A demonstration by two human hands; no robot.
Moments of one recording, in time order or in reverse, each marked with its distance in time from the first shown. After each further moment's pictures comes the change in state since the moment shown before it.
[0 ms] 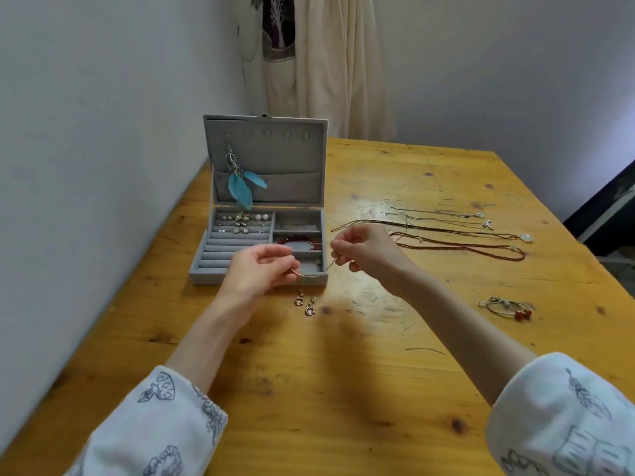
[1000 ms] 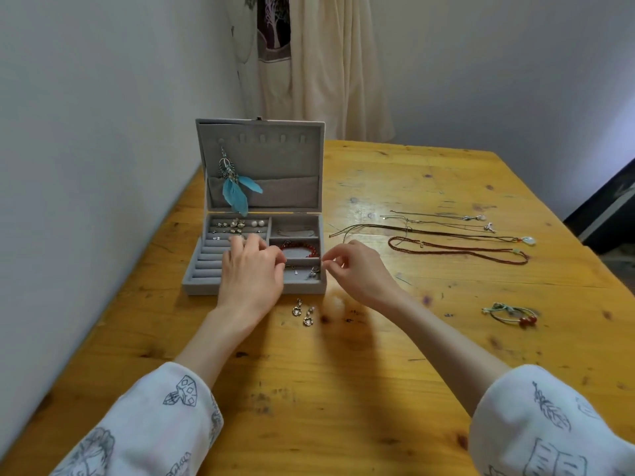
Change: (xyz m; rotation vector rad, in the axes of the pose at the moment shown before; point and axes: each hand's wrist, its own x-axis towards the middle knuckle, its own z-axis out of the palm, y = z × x) left_hand 0.026 -0.011 0.004 1.208 0.214 0.419; right_hand 0.014 0.027 0.015 -0.504 0.098 -0.215
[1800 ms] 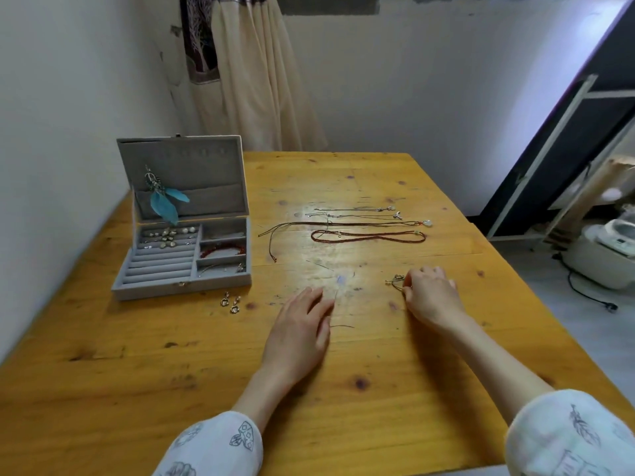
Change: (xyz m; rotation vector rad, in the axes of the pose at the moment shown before) left_hand -0.092 0.119 0.077 -0.247 -0.142 0.392; right_hand -0.118 0.141 -0.100 -0.542 0.078 0.446
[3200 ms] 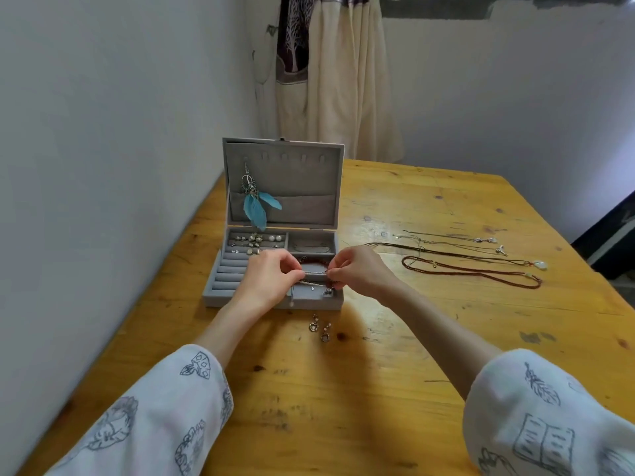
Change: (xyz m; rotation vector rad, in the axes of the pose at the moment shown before) left_hand 0.044 -0.137 -0.128 -0.243 0.144 -0.451; right_hand 0.046 -0.237 -0.009 0.723 -0.320 -0.295
